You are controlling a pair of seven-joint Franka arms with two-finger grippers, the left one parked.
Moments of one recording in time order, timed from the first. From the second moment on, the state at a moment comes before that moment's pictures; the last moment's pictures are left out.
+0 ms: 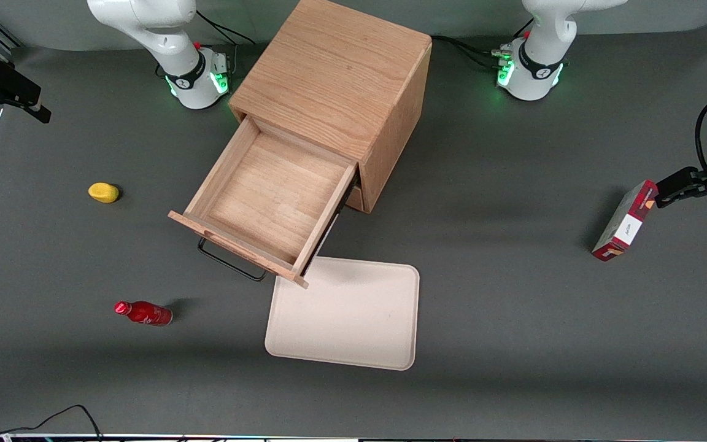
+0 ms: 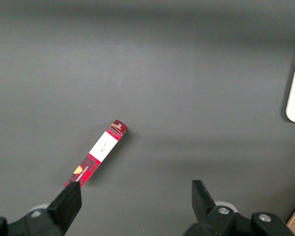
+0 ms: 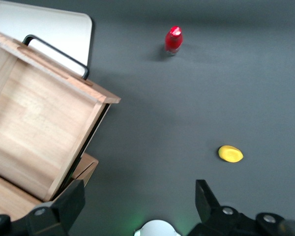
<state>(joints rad) -0.03 -0.10 0.04 -1.44 0.06 1.33 -0.03</state>
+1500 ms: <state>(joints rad) 0.08 0.64 0.26 -0.82 0.07 1.28 -0.66</state>
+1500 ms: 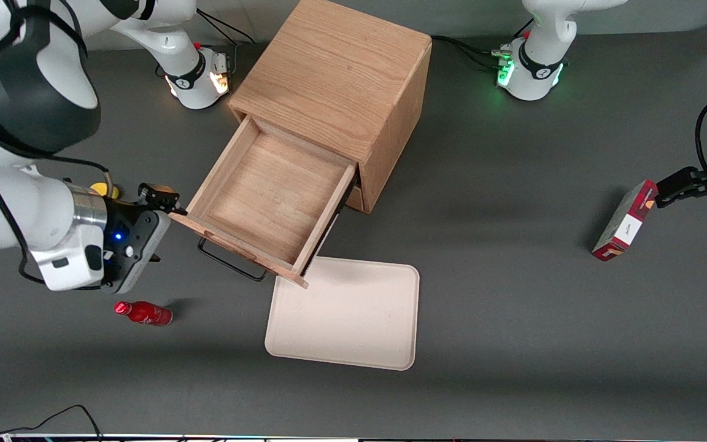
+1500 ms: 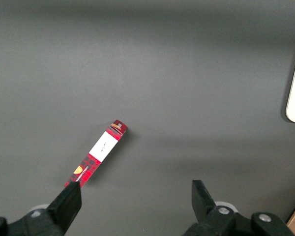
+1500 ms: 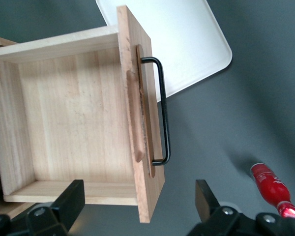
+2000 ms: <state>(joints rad) 0.07 0.80 0.26 -0.82 0.07 1.35 -0.66</state>
